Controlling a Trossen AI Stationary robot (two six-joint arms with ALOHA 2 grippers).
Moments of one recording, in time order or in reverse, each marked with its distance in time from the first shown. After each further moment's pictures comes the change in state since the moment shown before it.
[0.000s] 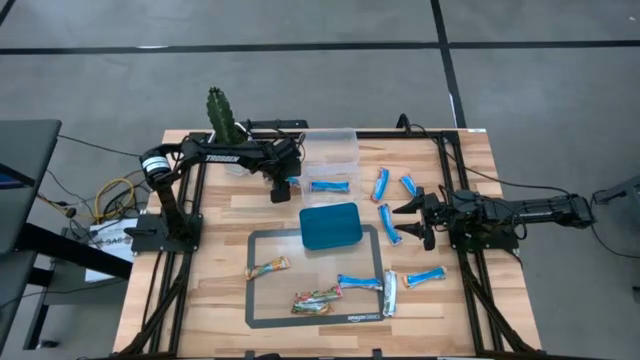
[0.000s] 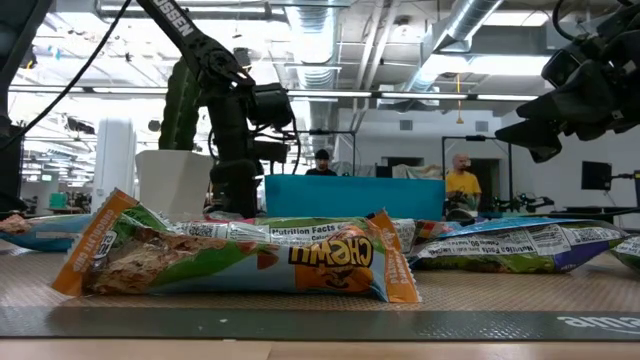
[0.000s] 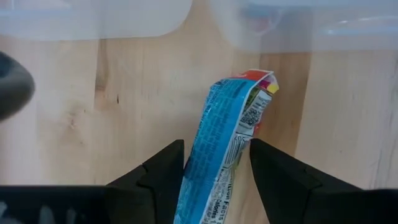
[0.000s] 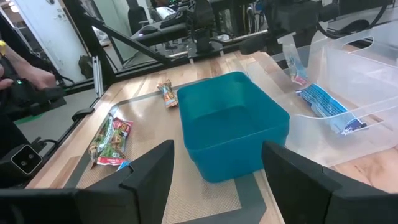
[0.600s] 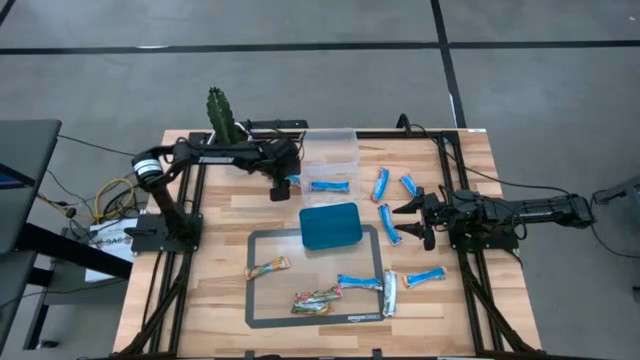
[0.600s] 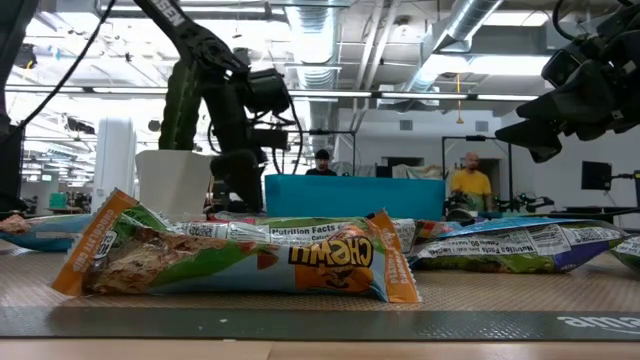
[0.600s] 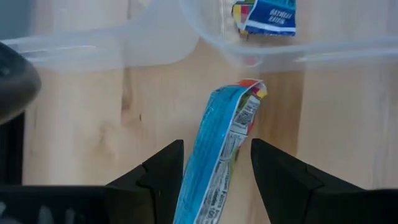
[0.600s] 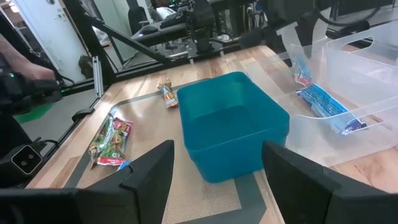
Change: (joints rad) left arm -0.009 -0.053 -0.014 0.039 -0.024 0.050; right arm 0.000 0.000 0.000 0.000 0.000 0.000
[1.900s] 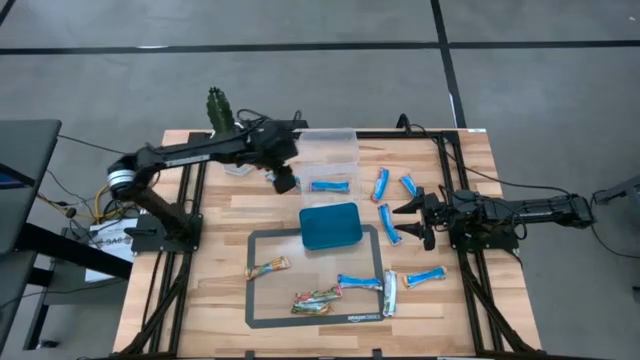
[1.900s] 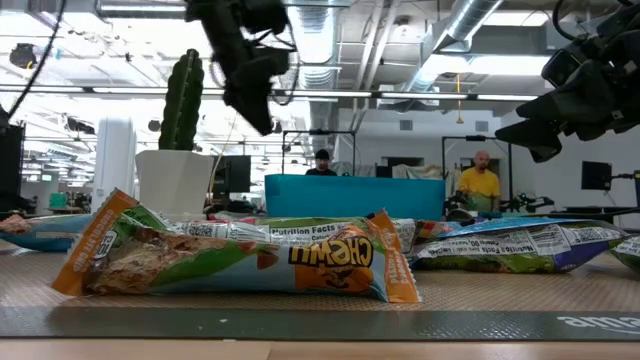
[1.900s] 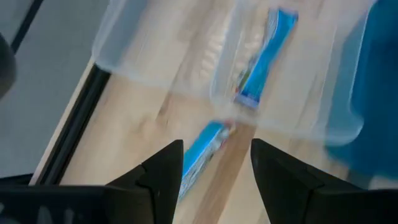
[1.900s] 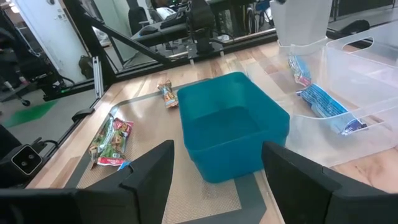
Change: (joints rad) left arm -0.098 -0.238 0.182 -0.291 -0.095 -0.391; right arm 0.000 0.000 0.000 -0.001 0.000 0.000
